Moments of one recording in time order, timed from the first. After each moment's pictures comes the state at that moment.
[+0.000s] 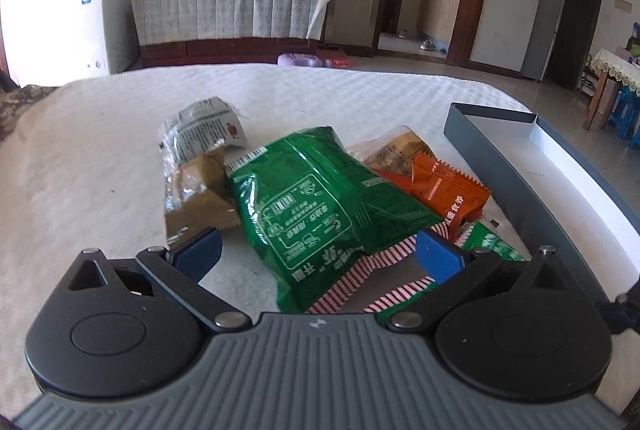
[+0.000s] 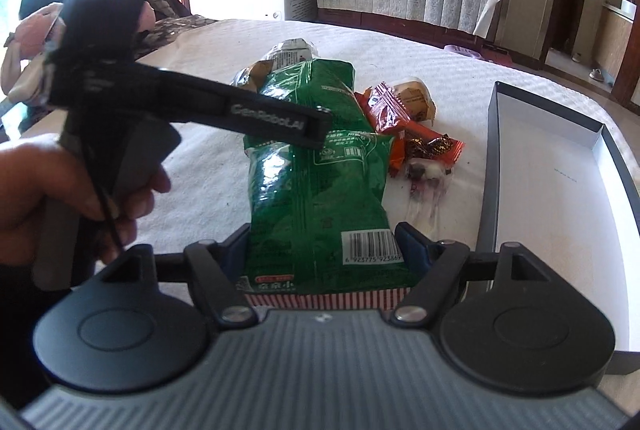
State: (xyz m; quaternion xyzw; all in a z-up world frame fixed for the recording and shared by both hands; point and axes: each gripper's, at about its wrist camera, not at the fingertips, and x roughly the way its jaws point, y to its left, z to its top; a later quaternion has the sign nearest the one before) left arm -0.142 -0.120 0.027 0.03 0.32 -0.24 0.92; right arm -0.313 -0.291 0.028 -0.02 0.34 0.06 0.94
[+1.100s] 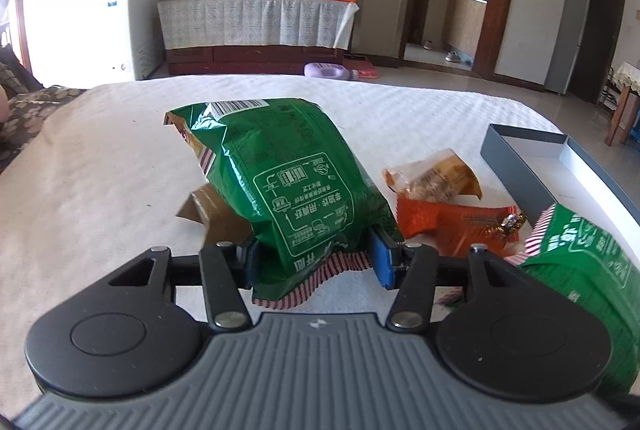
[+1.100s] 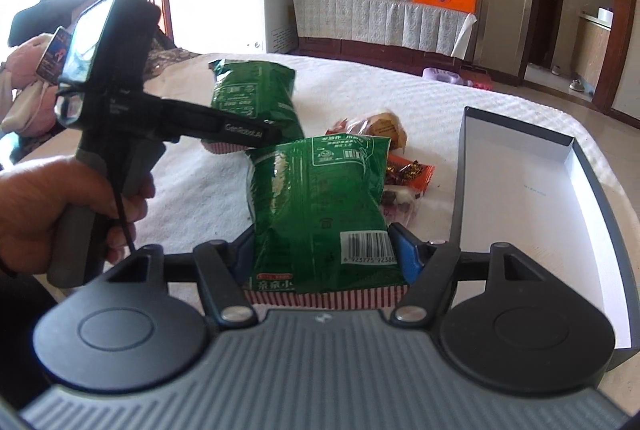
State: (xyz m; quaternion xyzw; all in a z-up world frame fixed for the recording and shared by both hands) left arm -0.127 -0.104 0.033 0.03 0.30 -0.20 0.93; right arm -0.330 -0.299 0.051 0.00 0.29 0.03 0.96
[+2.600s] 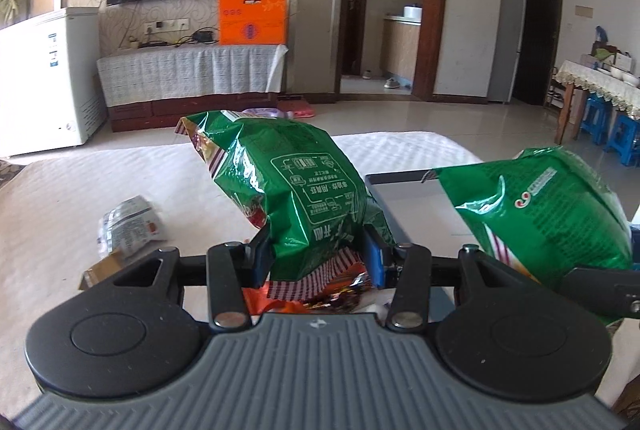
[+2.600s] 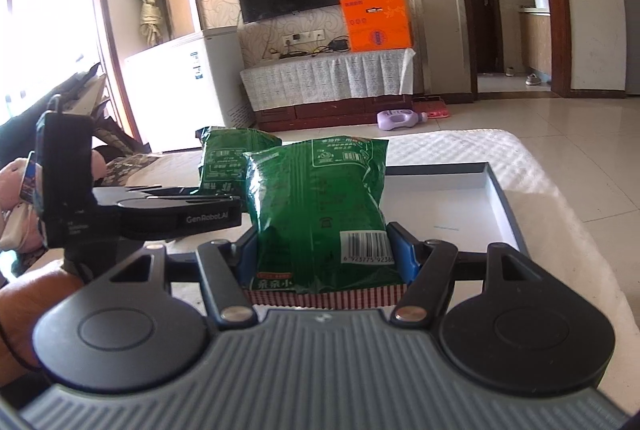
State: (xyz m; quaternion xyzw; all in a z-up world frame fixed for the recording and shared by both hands) left arm -0.182 -0.197 0.082 0.05 0.23 -0.29 0.93; right arm -0.367 -0.394 0.087 0.10 0.20 -0.04 0.97
